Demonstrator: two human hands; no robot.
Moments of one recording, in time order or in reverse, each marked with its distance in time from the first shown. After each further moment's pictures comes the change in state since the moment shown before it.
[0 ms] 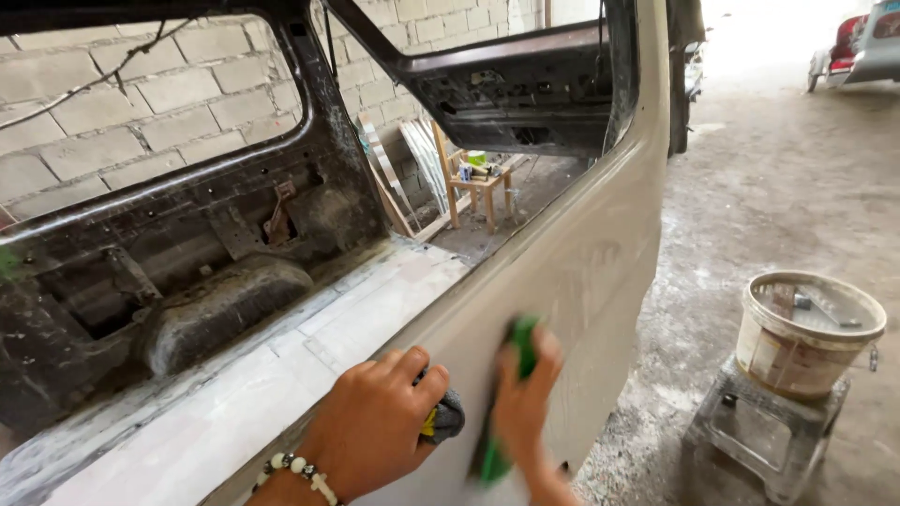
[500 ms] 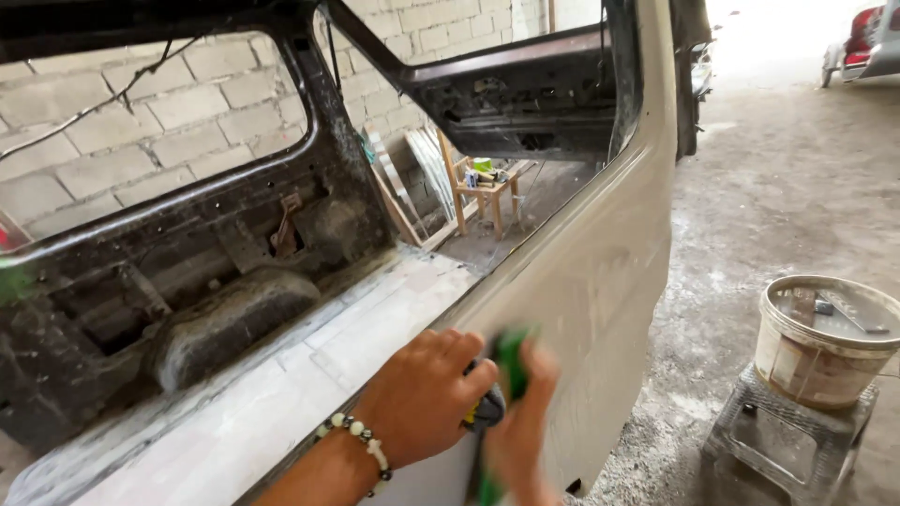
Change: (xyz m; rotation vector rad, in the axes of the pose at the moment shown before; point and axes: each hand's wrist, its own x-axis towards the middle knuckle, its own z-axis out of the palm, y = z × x) left_hand 0.054 -0.009 0.026 0.051 0.201 0.238; right_hand 0.005 -0.008 0.004 0.204 -0.018 -0.248
